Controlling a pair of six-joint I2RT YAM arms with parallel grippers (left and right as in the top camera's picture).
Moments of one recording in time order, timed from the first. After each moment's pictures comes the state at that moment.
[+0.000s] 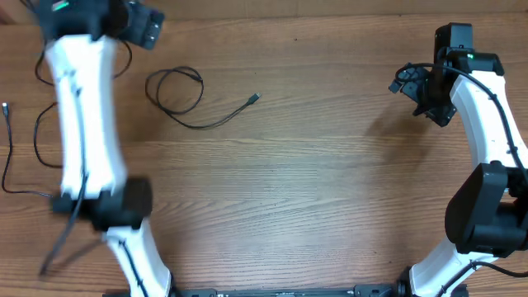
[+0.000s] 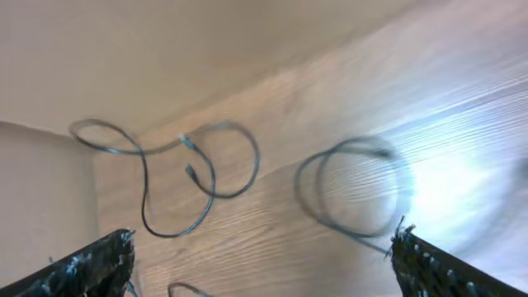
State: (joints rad) left arm 0.03 2.08 2.65 -1.38 -0.09 0.40; right arm -0.12 1.89 1.62 -1.00 -0.01 0.54
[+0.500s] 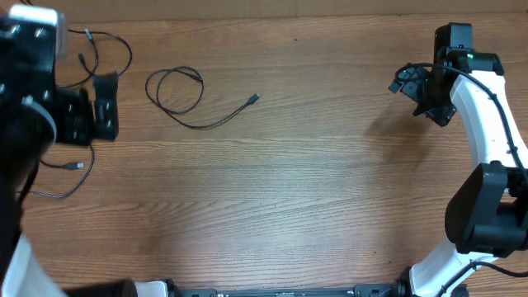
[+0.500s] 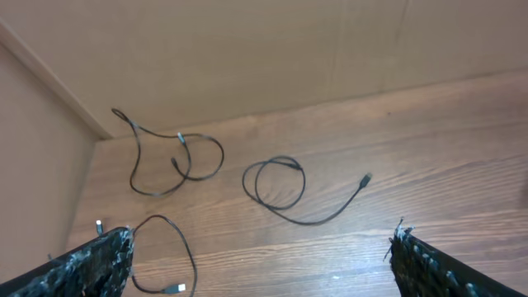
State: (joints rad) left arm 0.12 1.54 2.67 -1.69 0.13 0.20; right arm -0.12 1.89 1.62 -0.99 0.00 0.54
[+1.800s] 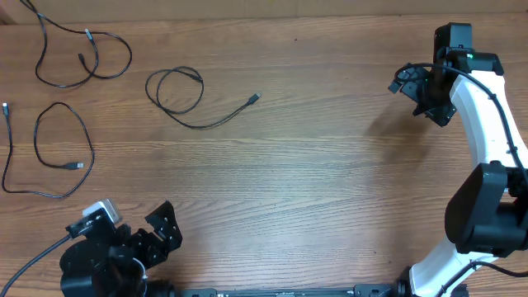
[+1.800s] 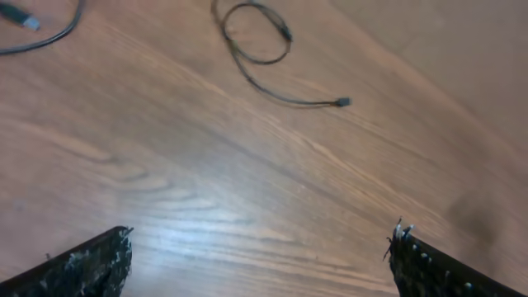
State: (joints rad) left arm 0.10 0.36 0.87 -1.16 0.12 -0.52; right arm -0.12 1.89 1.62 -1.00 0.00 0.54
